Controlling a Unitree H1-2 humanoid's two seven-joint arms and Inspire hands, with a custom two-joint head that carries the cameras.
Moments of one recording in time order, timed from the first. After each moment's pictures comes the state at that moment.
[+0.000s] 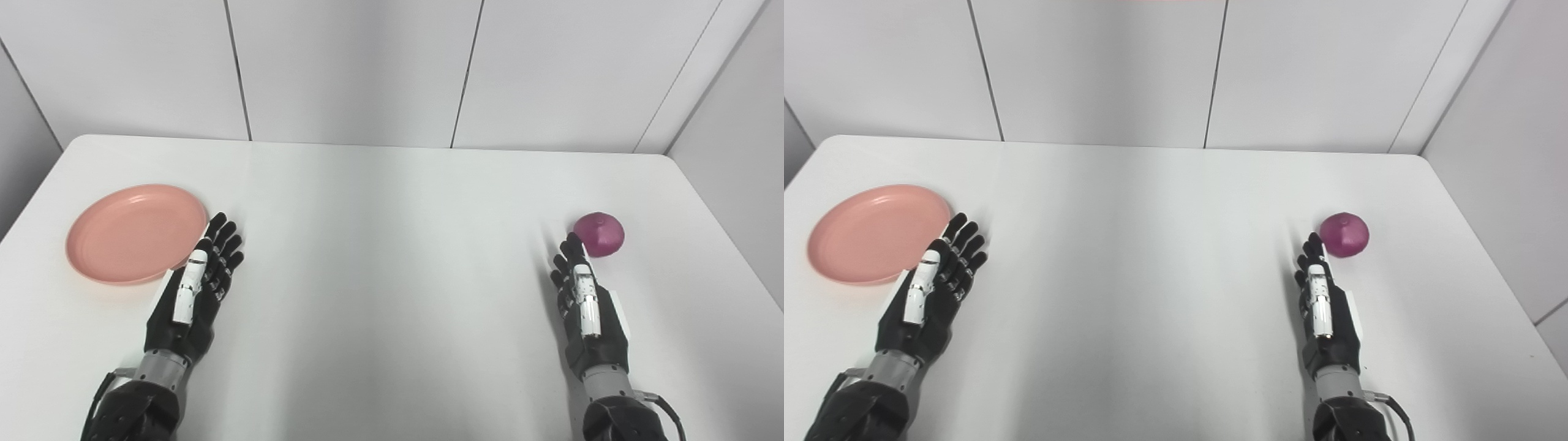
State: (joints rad) left arm -0.01 0.13 0.07 -0.02 -0.31 0.07 -0.22; right arm 0.05 -0.07 -0.12 -0.23 0.14 0.23 -0.01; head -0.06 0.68
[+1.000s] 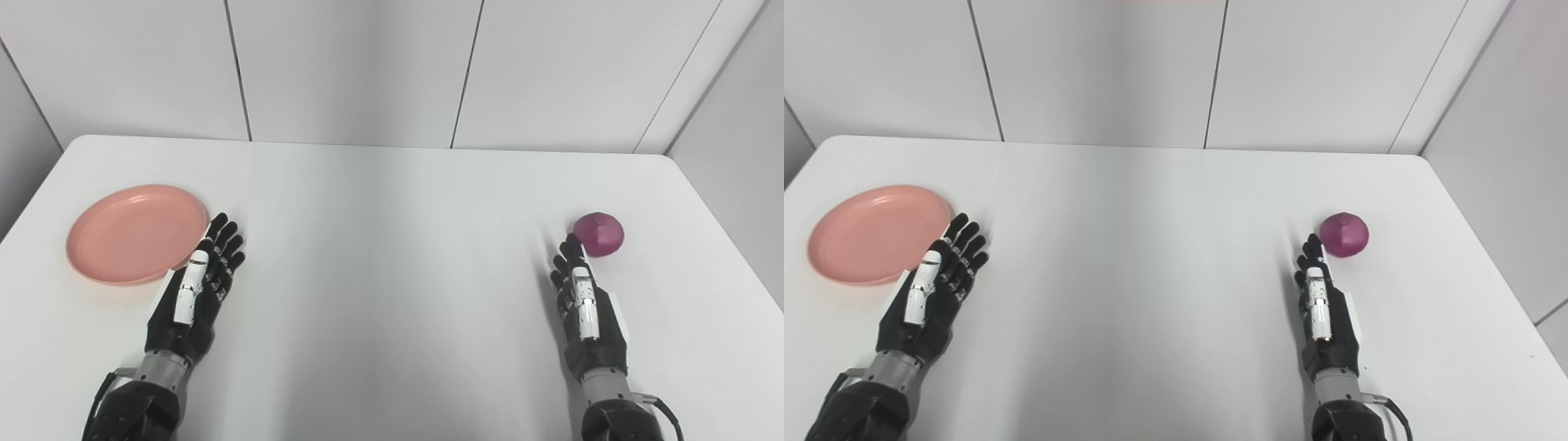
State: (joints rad) left arm -0.01 0.13 0.07 -0.01 -0.31 0.06 -0.23; right arm 0.06 -0.08 -0.11 -0.21 0.13 0.18 -0.01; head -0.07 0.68
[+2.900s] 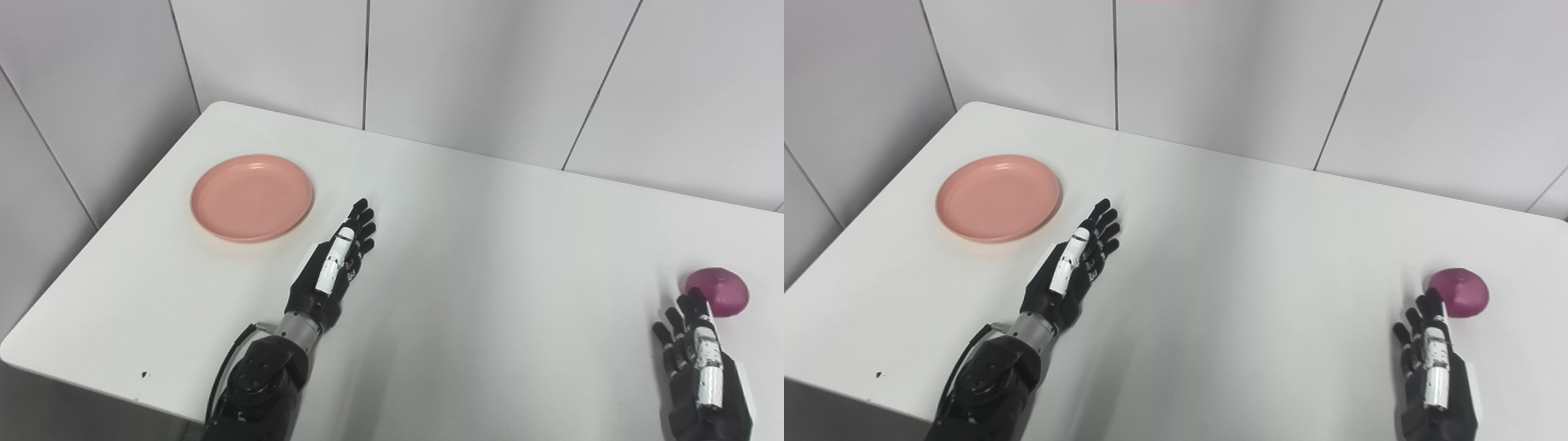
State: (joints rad) left arm -0.02 0.00 -0.01 -0.06 -0.21 0.12 -0.11; right arm 0.07 -0.14 -0.15 -0.26 0.23 0.25 0.03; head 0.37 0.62
